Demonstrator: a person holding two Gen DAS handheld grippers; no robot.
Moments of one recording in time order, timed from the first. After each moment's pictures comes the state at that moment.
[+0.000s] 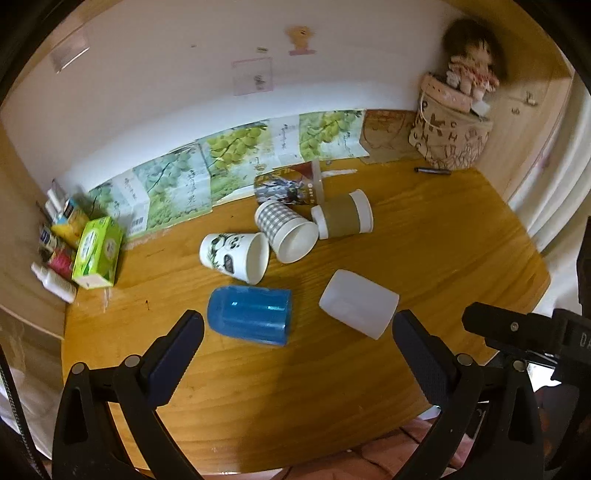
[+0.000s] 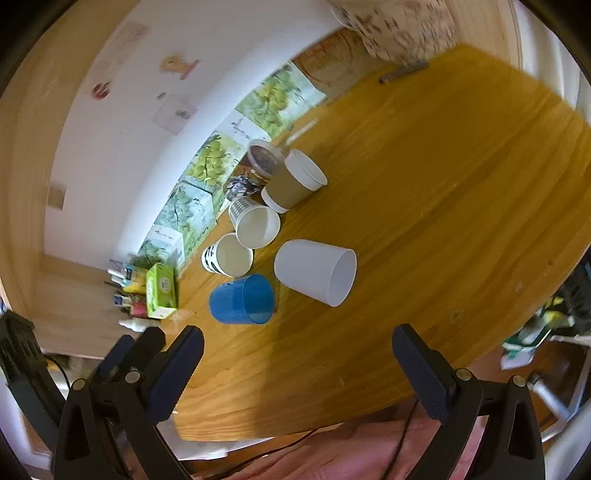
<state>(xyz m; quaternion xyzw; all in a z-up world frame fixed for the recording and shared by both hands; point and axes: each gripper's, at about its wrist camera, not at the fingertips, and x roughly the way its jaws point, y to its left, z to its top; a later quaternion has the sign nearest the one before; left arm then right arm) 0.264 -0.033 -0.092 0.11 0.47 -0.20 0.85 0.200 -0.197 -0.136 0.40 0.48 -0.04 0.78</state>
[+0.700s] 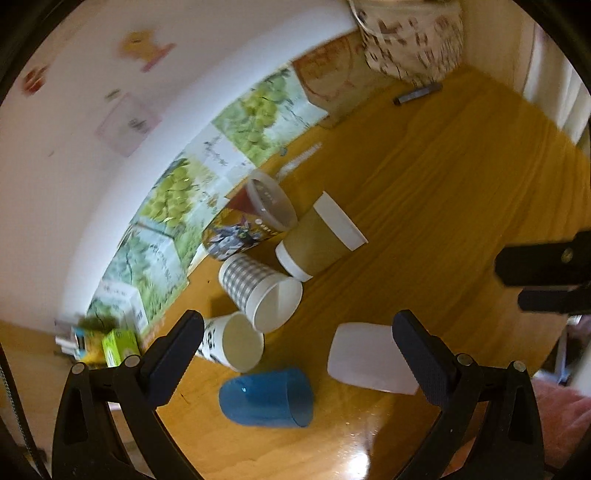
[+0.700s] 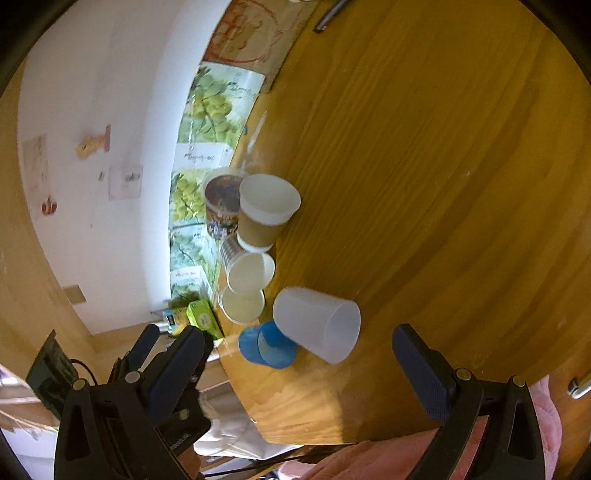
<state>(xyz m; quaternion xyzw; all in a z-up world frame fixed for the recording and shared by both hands) 0.332 -0.177 -0.141 0.36 0.48 -0.21 0.77 0.264 -0.305 -0.207 0.57 0.50 0.01 0.65</state>
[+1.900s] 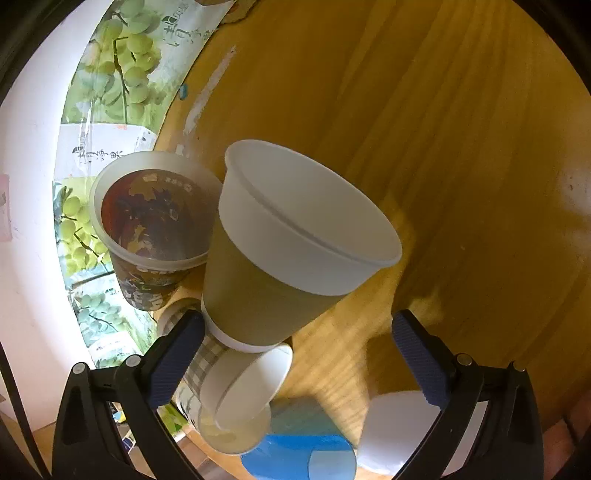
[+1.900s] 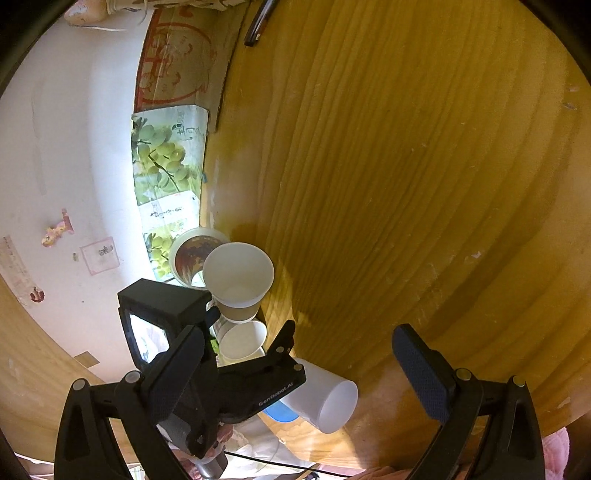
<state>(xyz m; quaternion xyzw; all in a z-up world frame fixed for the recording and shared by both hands) 0.396 -0.253 -0.283 0.52 0.55 -0.18 0.63 0.310 -0.356 -0.263 0.63 0.51 -0.02 0.59</state>
